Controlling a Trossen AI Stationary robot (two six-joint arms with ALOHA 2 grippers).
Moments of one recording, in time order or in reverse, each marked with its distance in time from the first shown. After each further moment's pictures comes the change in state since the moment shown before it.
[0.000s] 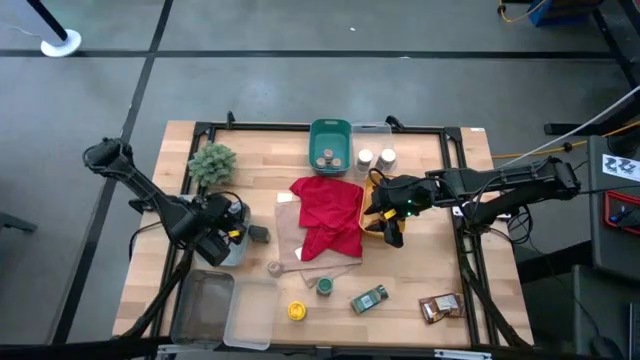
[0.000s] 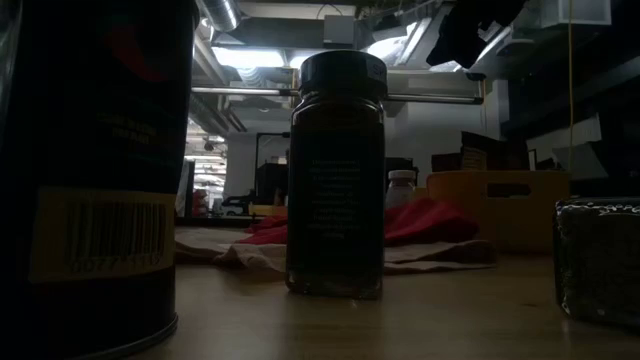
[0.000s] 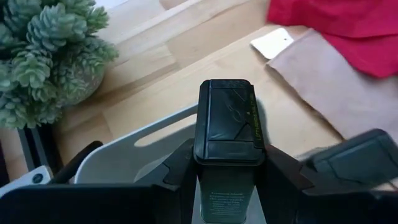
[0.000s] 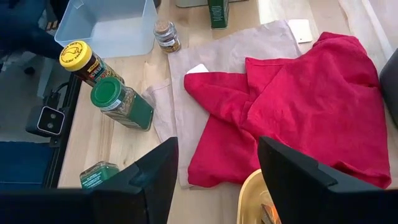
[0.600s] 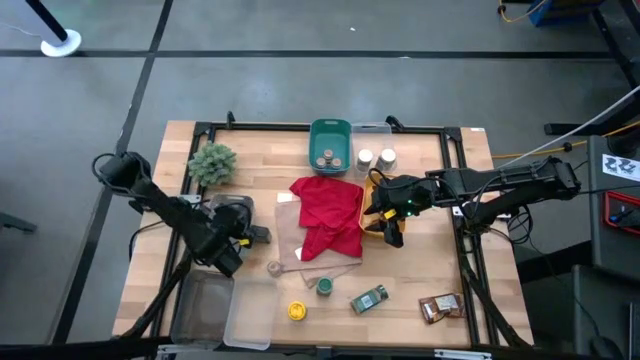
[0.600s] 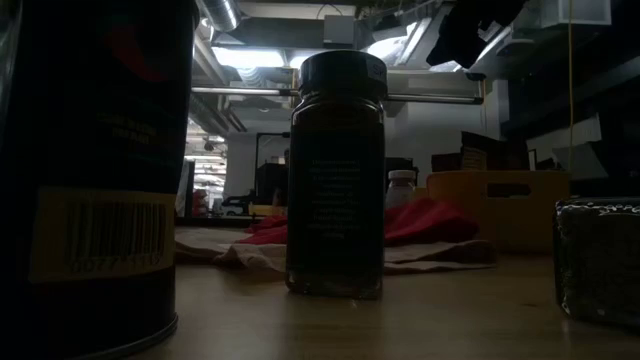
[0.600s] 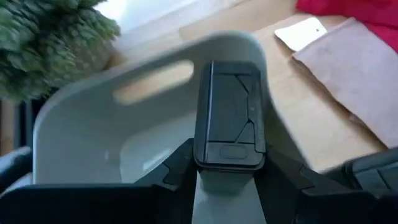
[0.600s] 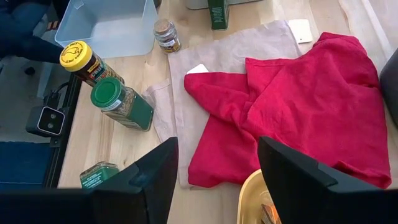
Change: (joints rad) left arm 0.000 0.282 -0.007 0.087 -0.017 -0.165; right arm 0.000 0.000 0.000 0.001 0.000 0.000
